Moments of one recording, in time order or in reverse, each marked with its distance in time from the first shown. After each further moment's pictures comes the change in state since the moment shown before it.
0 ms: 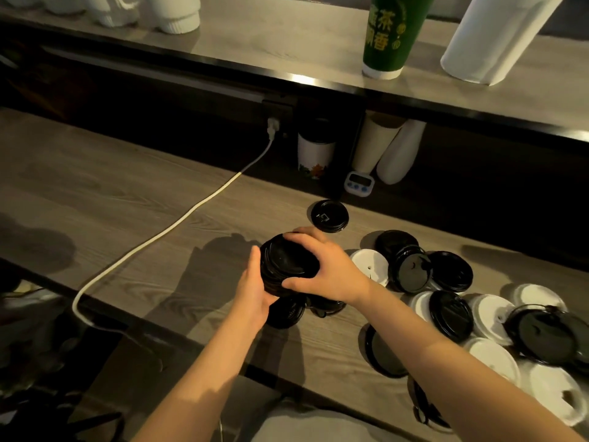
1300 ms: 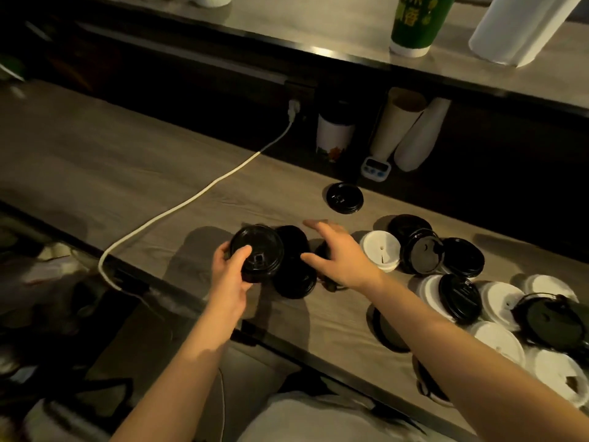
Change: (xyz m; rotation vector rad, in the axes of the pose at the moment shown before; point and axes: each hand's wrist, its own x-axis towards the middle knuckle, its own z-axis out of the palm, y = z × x) left_hand -0.020 -0.005 -0.064 -0.062 0.207 0.237; right_hand -0.017 0.001 0.022 -0.163 -0.009 0.051
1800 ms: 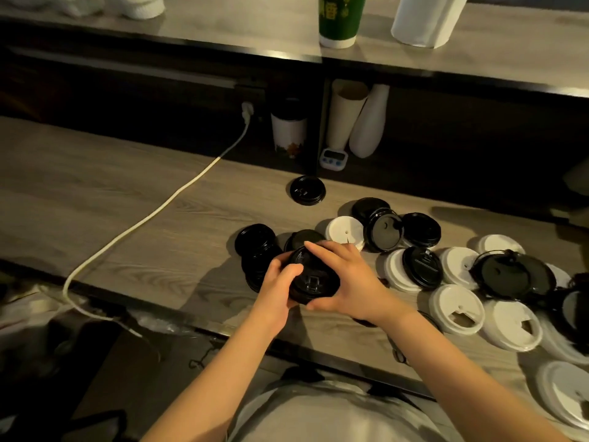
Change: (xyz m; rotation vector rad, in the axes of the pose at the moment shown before) left_hand -0.065 -0.056 0.063 0.282 -0.430 -0.174; right_hand -0.097 0.019 -0.009 -0.058 0.096 -0.002
